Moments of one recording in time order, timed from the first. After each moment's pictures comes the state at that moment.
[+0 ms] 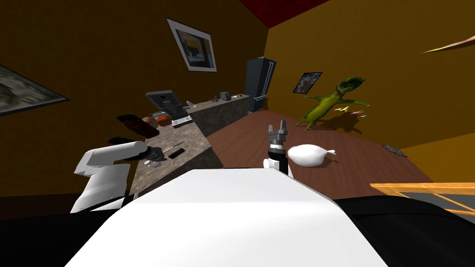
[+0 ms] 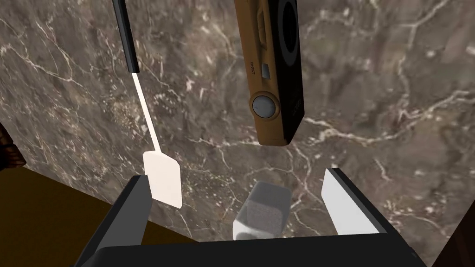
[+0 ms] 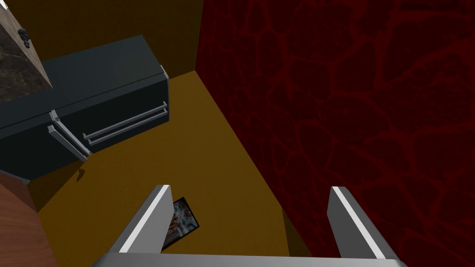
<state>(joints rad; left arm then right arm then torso) 0.10 0.82 0.59 -1.52 0.56 1.41 0.23 0.48 0.02 0.05 -2.21 -0.07 -0.40 -0.17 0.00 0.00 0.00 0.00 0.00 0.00</state>
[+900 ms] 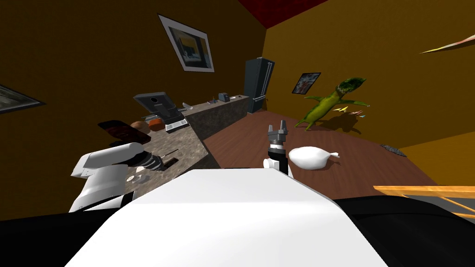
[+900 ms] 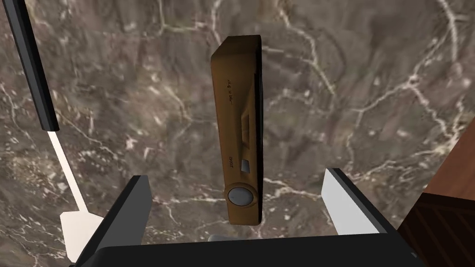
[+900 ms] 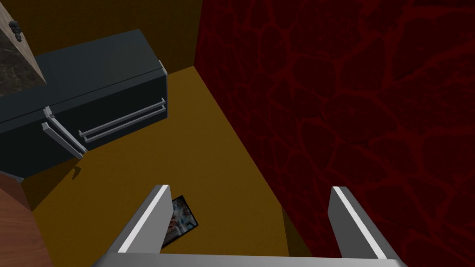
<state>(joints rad) 0.07 0.83 0.62 -1.39 0.61 1.67 0.27 0.48 0.02 0.05 -2.21 -0.07 -0.40 -0.17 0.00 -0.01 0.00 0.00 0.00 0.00</state>
